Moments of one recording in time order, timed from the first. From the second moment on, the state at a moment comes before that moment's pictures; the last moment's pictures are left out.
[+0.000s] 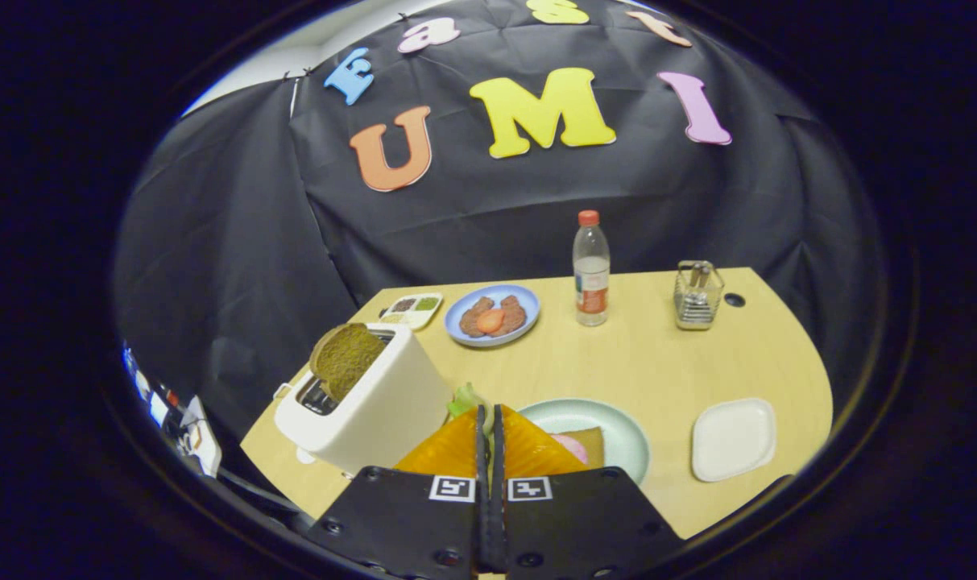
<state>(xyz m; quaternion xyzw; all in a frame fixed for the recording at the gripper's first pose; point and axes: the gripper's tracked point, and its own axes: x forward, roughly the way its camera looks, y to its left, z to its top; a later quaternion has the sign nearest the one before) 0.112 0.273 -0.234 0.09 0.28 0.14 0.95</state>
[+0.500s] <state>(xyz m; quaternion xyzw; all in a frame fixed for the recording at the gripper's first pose) 0.137 0.240 -0.277 0.12 0.32 0.07 0.94</state>
